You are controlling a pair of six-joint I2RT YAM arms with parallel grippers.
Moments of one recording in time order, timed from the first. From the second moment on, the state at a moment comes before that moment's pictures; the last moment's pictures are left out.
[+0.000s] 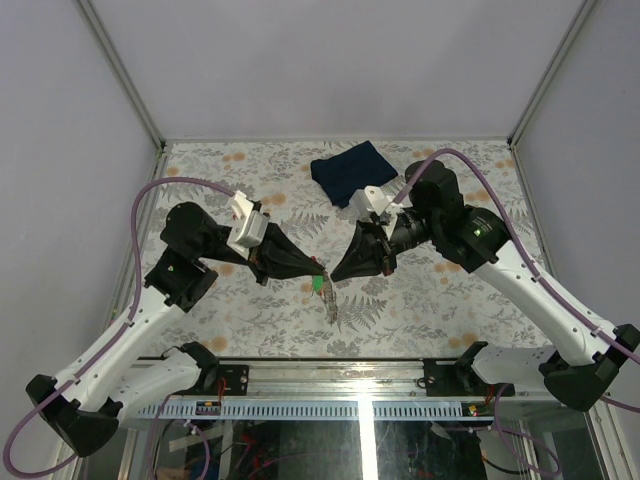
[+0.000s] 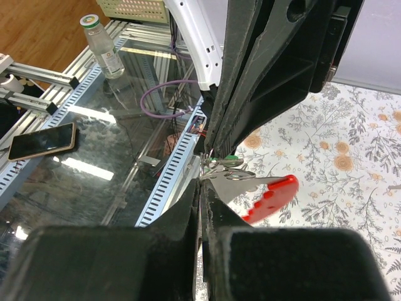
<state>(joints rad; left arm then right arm) -0.62 0.91 0.97 0.19 1.16 -0.15 0.75 1.21 1.39 -0.58 -1.18 -0.31</state>
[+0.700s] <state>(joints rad) -0.64 0.93 0.99 0.19 1.17 -0.15 0.75 1.24 1.39 -0.58 -1.20 -0.29</state>
